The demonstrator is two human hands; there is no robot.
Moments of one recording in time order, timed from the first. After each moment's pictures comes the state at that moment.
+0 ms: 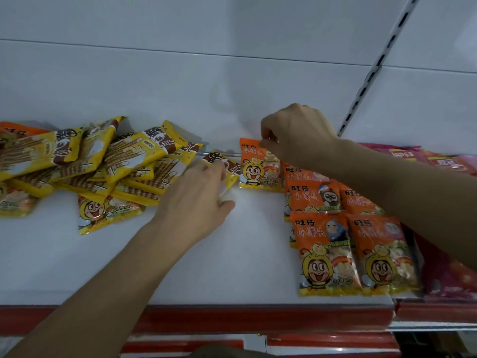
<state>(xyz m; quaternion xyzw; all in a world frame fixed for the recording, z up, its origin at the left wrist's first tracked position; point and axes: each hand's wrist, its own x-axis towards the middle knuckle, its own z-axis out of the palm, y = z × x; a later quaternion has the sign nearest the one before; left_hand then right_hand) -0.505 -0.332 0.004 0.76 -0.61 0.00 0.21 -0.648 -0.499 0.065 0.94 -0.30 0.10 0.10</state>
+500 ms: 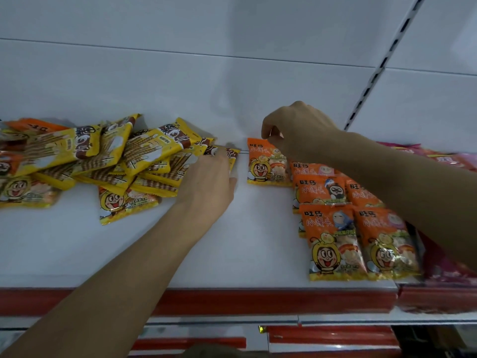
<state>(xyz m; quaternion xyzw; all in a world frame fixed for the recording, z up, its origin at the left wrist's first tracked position) -0.497 -0.349 -0.004 0.79 -0.58 0.03 0.20 -0.638 -0.479 0.078 0.94 -0.32 0.08 0.02</state>
